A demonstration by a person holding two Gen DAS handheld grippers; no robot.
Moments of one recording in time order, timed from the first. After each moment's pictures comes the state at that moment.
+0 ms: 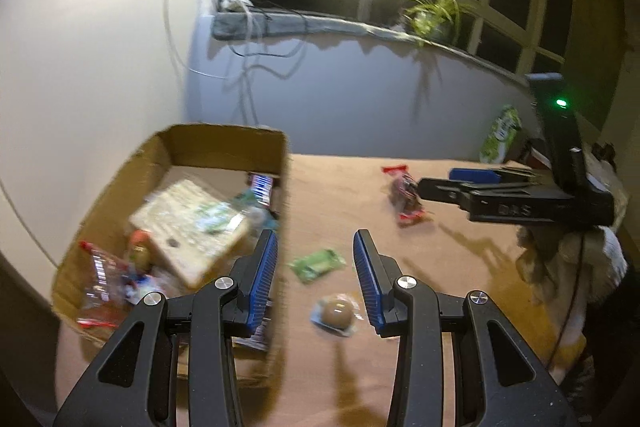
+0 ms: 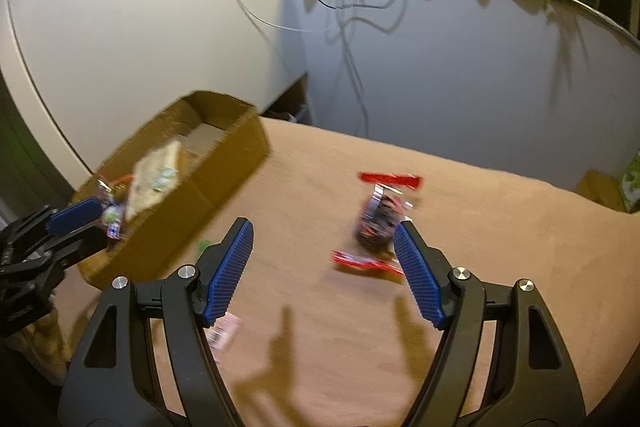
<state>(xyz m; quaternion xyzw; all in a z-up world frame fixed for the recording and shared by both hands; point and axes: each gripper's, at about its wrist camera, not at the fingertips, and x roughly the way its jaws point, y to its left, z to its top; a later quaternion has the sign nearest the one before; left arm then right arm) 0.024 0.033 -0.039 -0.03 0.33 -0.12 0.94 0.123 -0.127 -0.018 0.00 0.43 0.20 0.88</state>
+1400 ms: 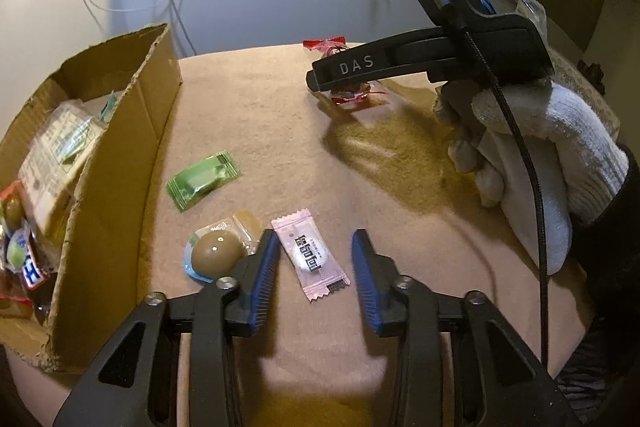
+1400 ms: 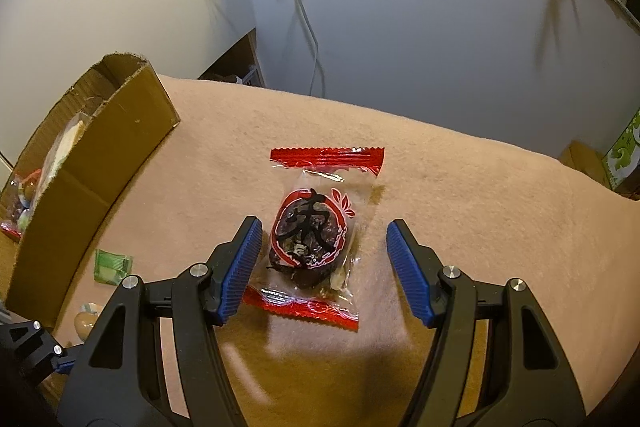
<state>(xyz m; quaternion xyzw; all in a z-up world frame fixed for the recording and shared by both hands) 0.042 -0.044 -0.108 0.04 0.44 -0.17 0.88 0.181 -0.126 -0.081 -0.03 0.49 0.14 0.86</state>
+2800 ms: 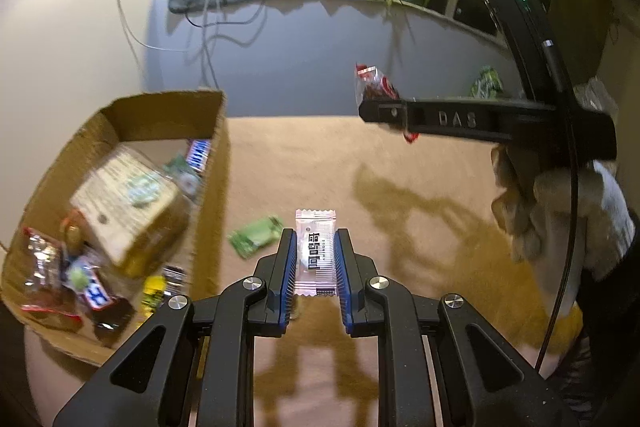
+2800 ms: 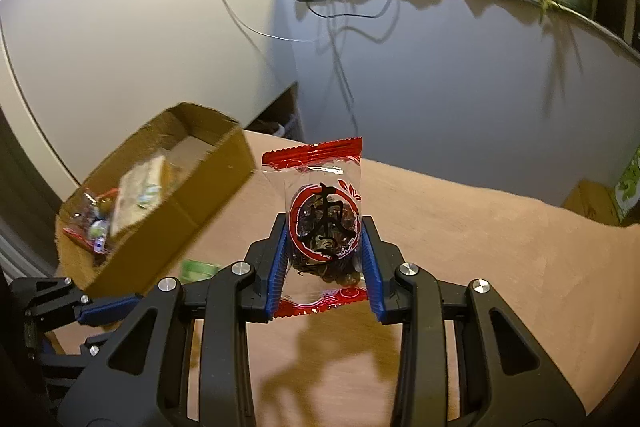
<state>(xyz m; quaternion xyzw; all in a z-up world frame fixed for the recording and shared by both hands) 0.033 0.000 -0.059 -0.02 0.36 -0.15 0.92 0.137 -0.116 -0.007 -0.01 0.41 0.20 0.89</state>
